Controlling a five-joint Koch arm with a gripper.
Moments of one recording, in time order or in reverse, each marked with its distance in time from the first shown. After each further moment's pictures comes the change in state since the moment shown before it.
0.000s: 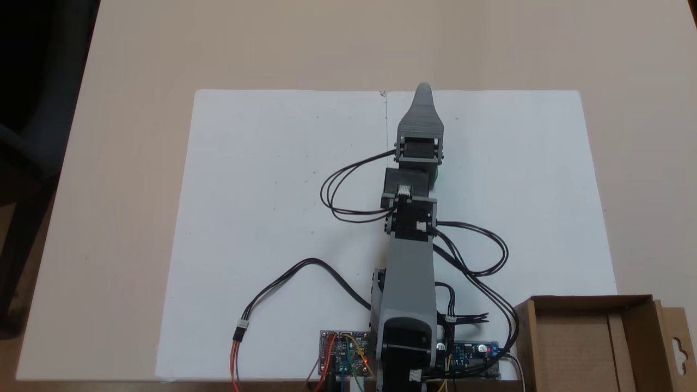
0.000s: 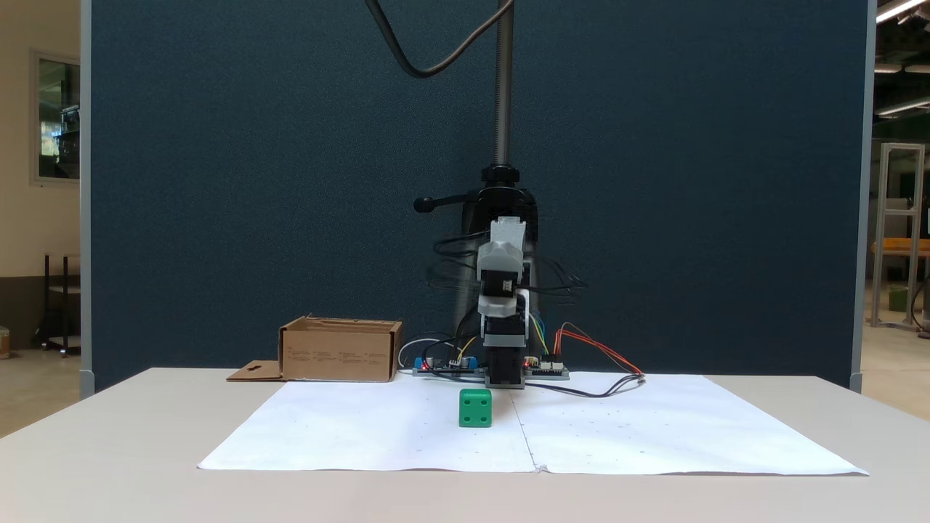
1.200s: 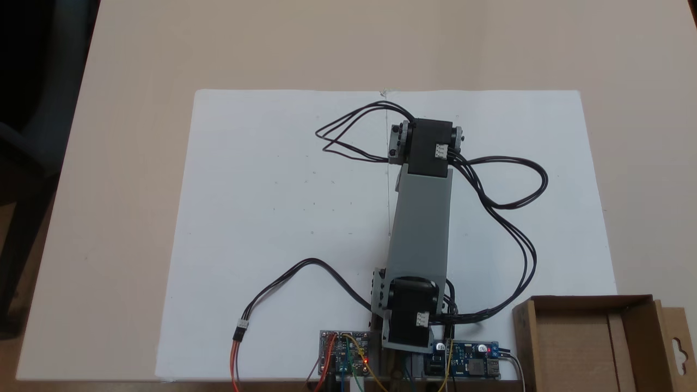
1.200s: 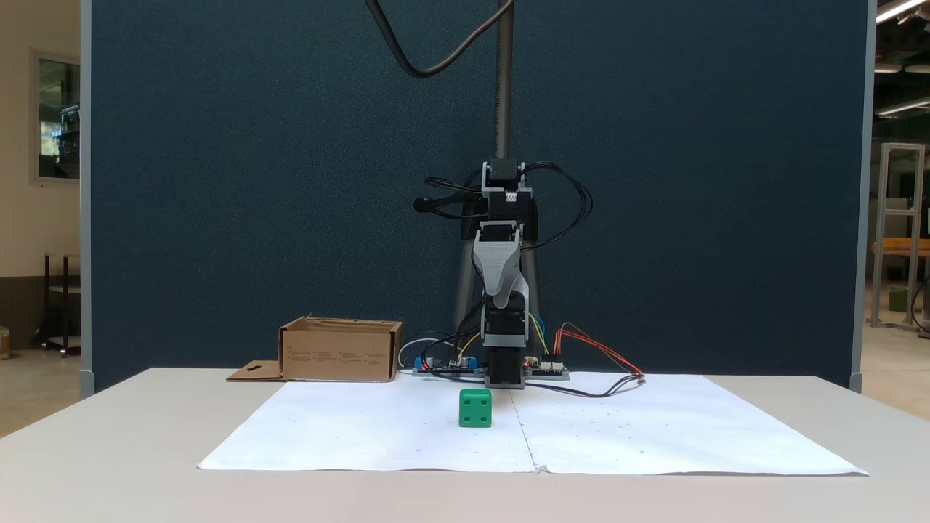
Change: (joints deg) arm 0.6 -18.4 -57.1 114.9 5.7
